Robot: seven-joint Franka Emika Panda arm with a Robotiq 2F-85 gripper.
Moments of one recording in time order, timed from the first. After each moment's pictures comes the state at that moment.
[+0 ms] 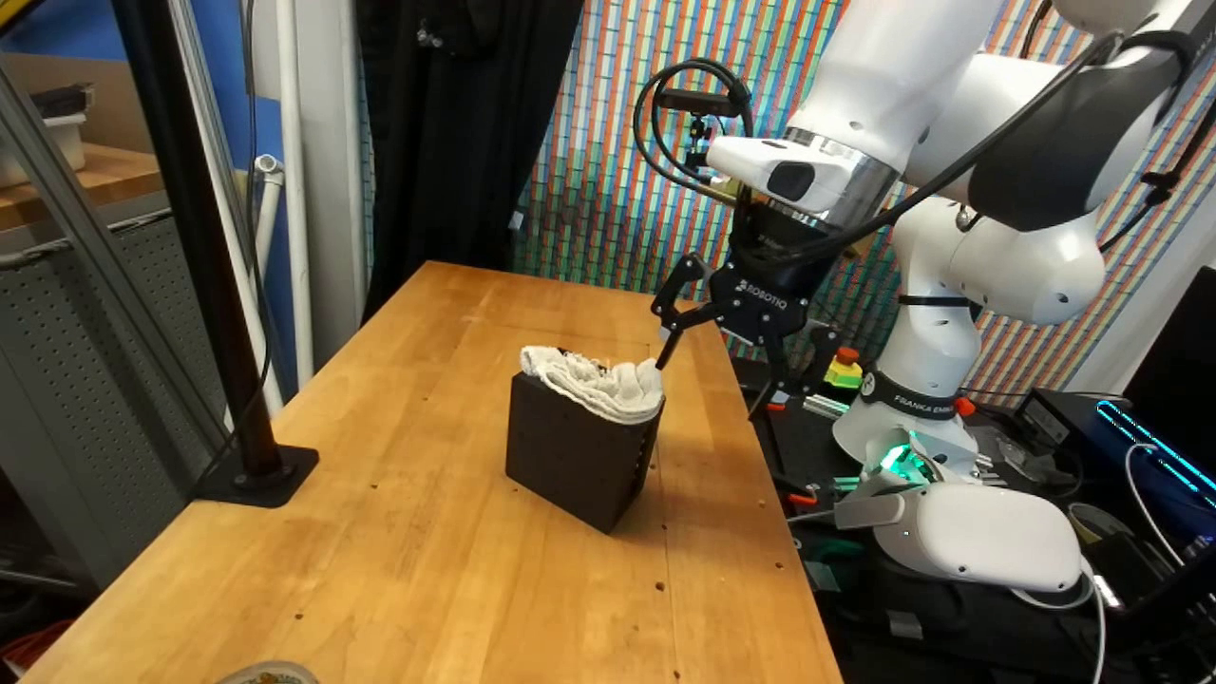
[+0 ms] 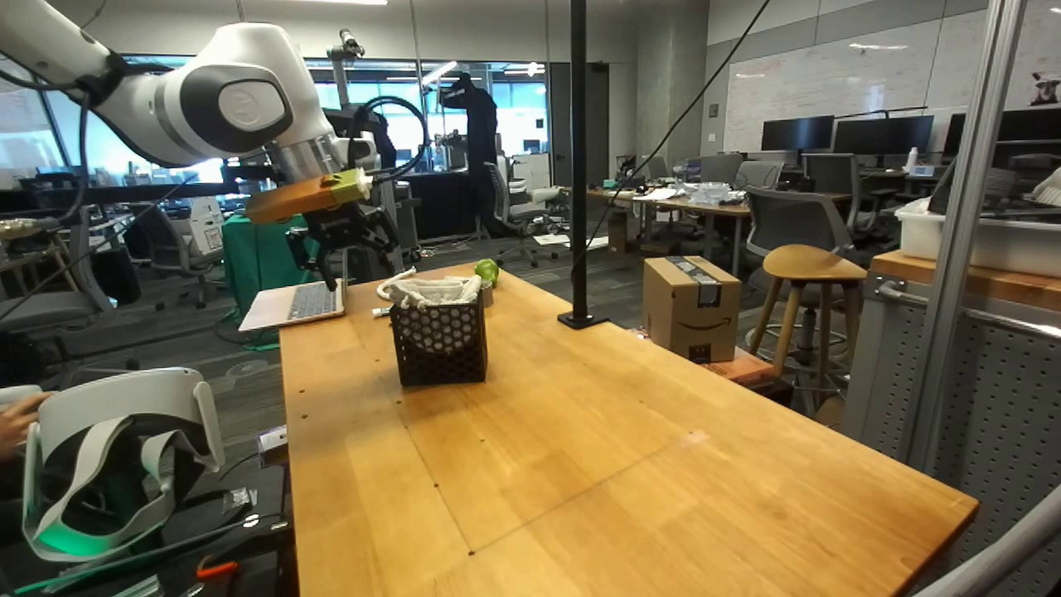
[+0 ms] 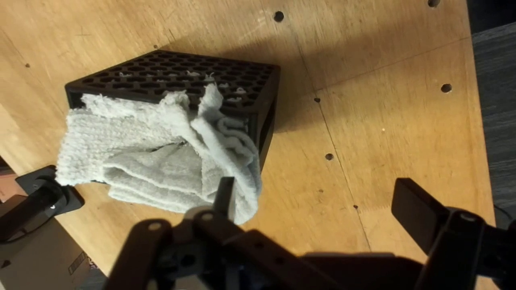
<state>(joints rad) 0.45 -0.35 0.30 -2.58 0.03 2.51 -0.57</state>
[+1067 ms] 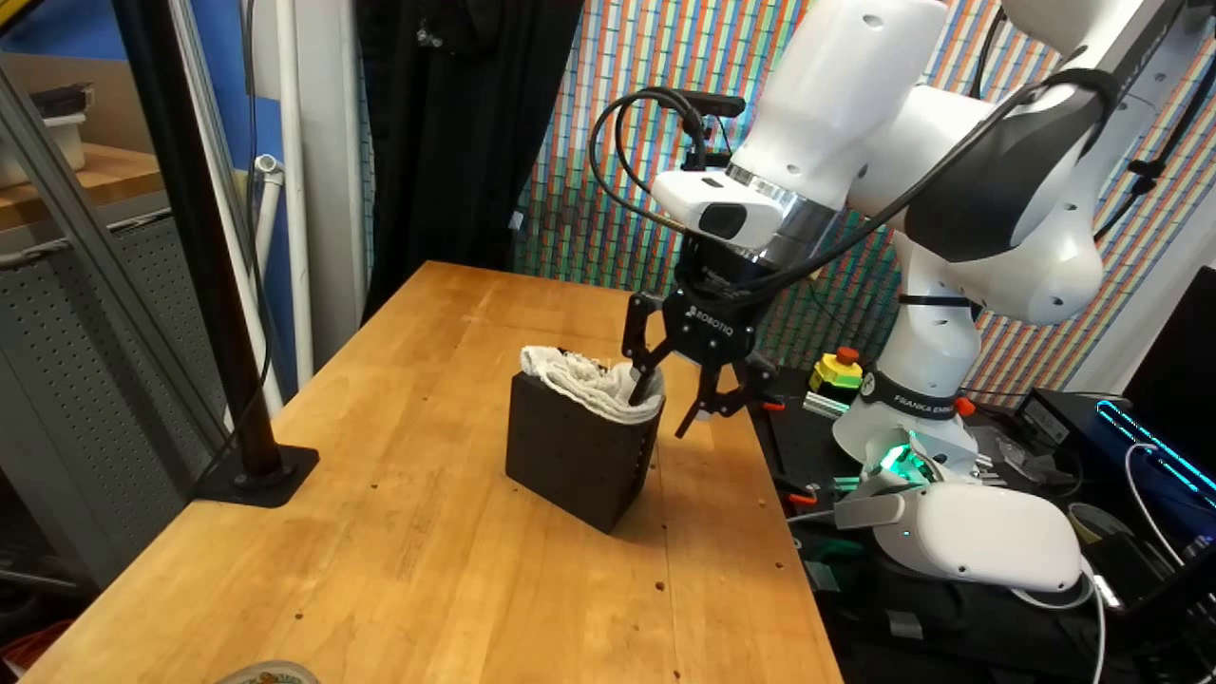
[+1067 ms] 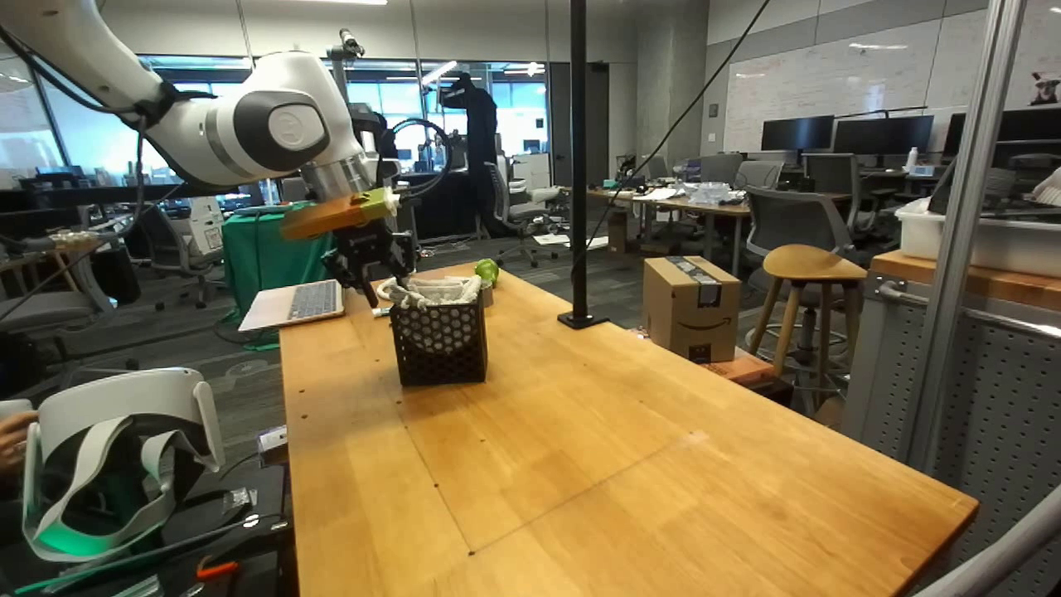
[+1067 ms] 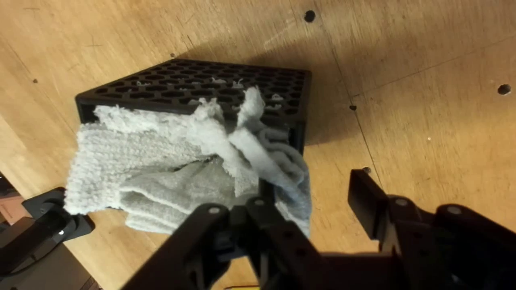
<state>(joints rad) 0.41 -0.20 0.30 -2.51 -0.08 2.55 -0.48</state>
